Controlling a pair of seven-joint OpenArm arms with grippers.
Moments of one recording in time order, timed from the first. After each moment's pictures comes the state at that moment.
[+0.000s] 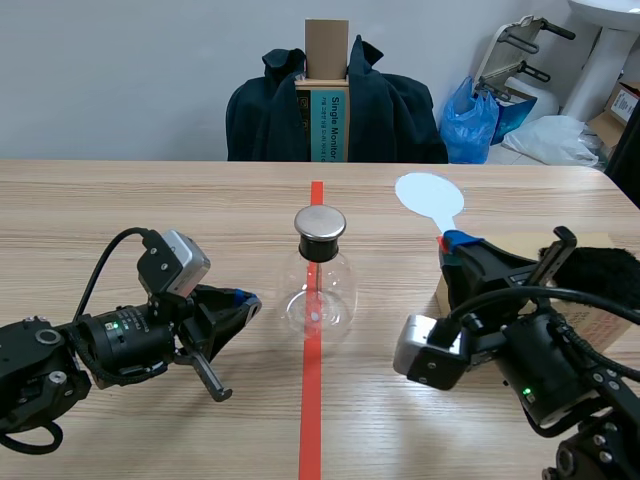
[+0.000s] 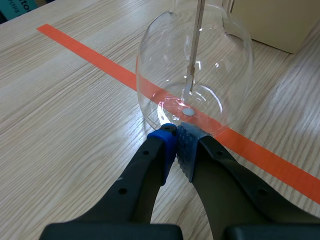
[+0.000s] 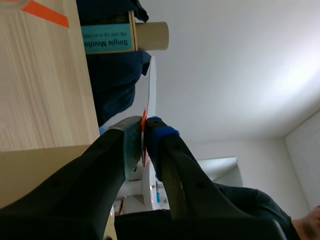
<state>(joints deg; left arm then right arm) -6.6 -26.7 35.3 59.7 -7.8 -25.3 -26.4 -17.9 5.4 3.3 78.6 -77.3 -30.7 34.0</state>
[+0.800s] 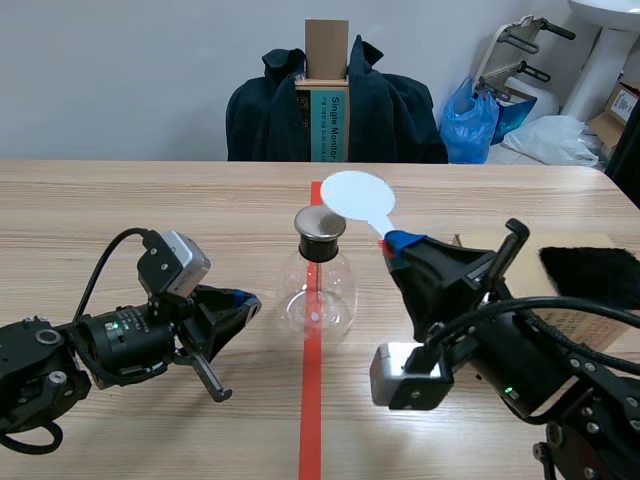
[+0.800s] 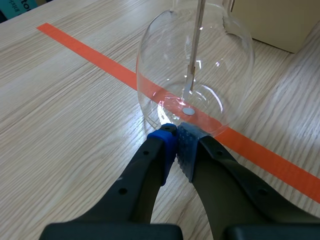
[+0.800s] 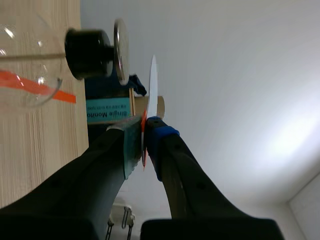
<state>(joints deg) -6.6 -26.7 35.3 59.7 -7.8 -25.3 -26.3 -15.3 5.6 2.0 78.6 -78.2 -29.5 50.2</state>
